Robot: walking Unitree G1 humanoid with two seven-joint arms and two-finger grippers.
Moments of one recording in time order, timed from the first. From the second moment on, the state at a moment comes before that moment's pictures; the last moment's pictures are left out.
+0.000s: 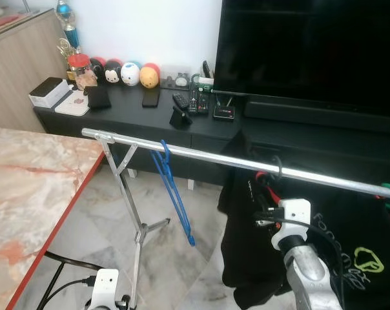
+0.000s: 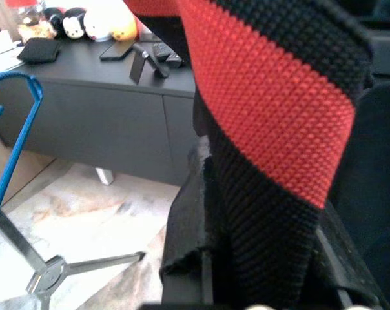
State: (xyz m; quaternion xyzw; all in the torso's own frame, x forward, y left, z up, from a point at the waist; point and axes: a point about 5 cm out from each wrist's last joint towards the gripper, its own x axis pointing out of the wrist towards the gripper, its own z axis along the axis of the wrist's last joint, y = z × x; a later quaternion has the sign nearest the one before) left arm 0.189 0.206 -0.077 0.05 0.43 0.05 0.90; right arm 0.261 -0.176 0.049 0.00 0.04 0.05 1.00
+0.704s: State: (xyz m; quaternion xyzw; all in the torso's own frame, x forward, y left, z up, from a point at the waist) left arm 0.189 0.205 -0.077 0.06 0.43 0.05 0.90; right arm 0.221 -0.181 0.019 0.00 0.10 -0.01 1.00
